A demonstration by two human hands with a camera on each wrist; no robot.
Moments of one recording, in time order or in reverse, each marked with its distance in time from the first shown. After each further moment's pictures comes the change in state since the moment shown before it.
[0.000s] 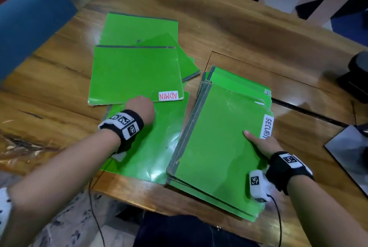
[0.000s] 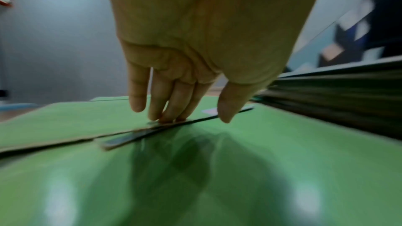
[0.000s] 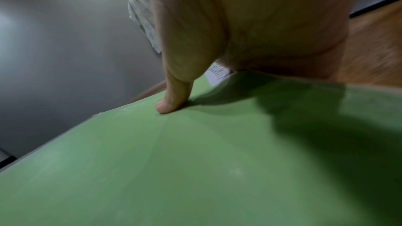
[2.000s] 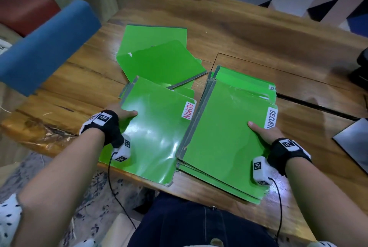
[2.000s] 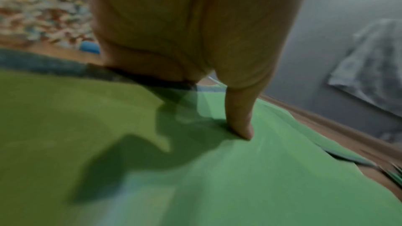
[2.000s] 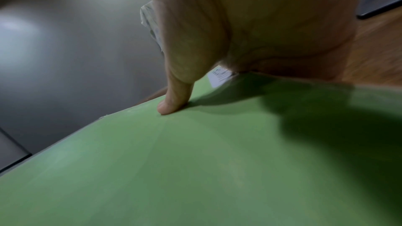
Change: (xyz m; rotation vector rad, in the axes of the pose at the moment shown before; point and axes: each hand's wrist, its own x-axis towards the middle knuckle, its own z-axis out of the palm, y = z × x) left_hand -0.072 -0.078 -0.001 -0.751 -0.177 -0.573; right_hand 0.007 0.003 -0.003 0.019 0.016 -0.068
